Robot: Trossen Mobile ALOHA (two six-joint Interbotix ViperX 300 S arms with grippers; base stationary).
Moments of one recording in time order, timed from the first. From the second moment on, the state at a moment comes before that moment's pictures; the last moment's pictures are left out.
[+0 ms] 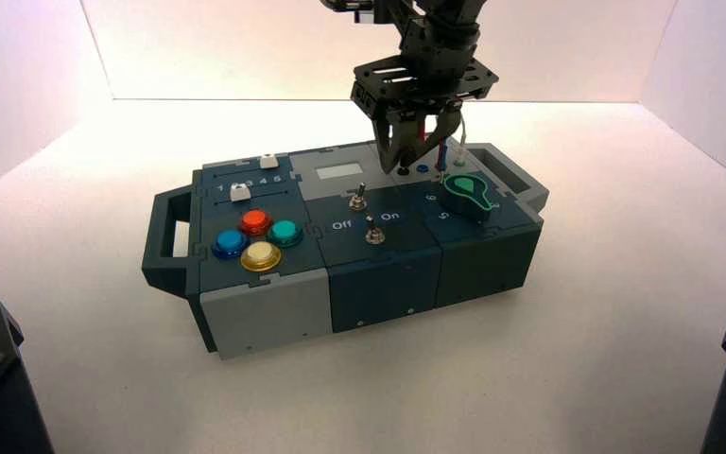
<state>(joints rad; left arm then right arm) -0.29 -1.36 1.23 -0.15 0.48 0.03 0.69 0.14 0.61 0.05 0.52 0.05</state>
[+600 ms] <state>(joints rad) -0.30 -1.36 1.23 -0.15 0.48 0.03 0.68 0.13 0.58 0.03 0.56 0.05</state>
